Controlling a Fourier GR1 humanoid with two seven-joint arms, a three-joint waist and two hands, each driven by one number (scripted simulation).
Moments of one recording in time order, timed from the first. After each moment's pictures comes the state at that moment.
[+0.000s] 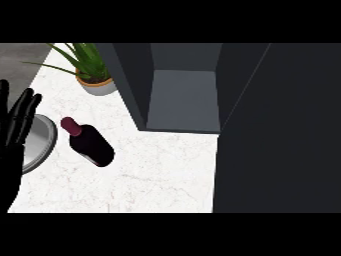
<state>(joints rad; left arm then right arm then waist) 0.01 0.12 0.01 -2.10 0.00 -0.03 -0.01 -0.01 -0.13 -0.02 -2.10 0.01 0.02 -0.02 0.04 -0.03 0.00</state>
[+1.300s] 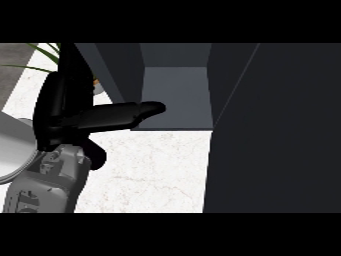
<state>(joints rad) -0.50 0.03 -0.15 -1.85 -0.16 0.50 0.68 0.25 -0.13 0.29 -2.48 -0.11 0.12 0.28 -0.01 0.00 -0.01</state>
